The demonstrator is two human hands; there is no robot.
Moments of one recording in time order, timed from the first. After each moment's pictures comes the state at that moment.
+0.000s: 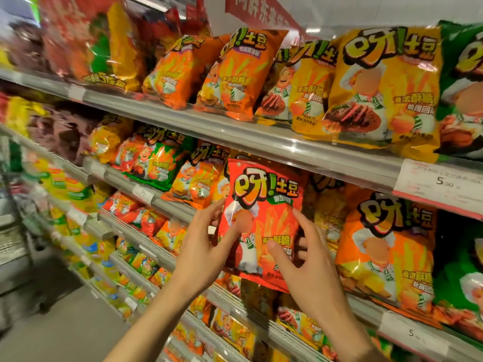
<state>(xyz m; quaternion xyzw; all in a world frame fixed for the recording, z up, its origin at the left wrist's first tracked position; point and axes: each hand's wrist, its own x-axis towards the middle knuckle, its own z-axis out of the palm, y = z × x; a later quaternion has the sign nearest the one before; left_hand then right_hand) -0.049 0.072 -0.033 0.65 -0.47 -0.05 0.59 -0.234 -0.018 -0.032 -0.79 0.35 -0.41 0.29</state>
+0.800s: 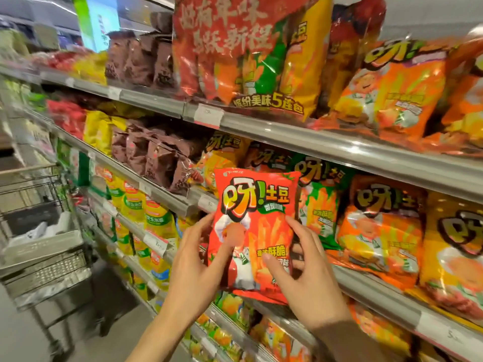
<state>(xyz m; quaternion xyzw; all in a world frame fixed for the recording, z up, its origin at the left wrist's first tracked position) 0.344 0.171 -0.051 0.66 -0.39 -0.05 0.64 0.180 0.050 -0.043 -0.82 0.27 -0.38 0.32</state>
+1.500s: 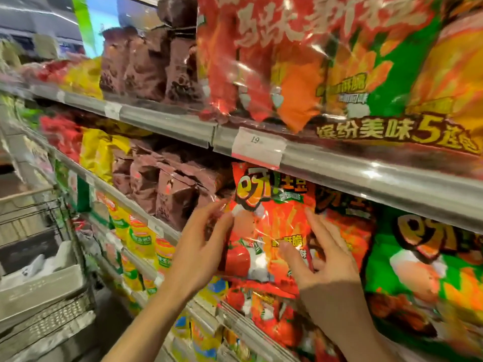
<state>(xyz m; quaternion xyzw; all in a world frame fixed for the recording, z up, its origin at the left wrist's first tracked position) 0.569 0.060 -0.021 0.66 -0.42 -0.05 0.62 0.376 -0.029 -0.019 -0.78 0.31 -0.45 0.31</state>
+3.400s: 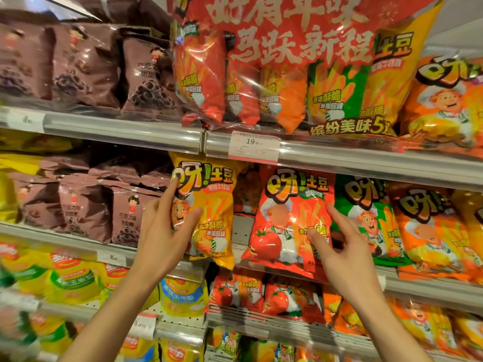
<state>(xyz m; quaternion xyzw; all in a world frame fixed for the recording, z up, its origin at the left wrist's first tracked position) 0.684 0.062 -0.027 0.61 -0.55 -0.04 0.57 0.368 0.034 -0.013 -0.66 0.50 -0.52 0.20</state>
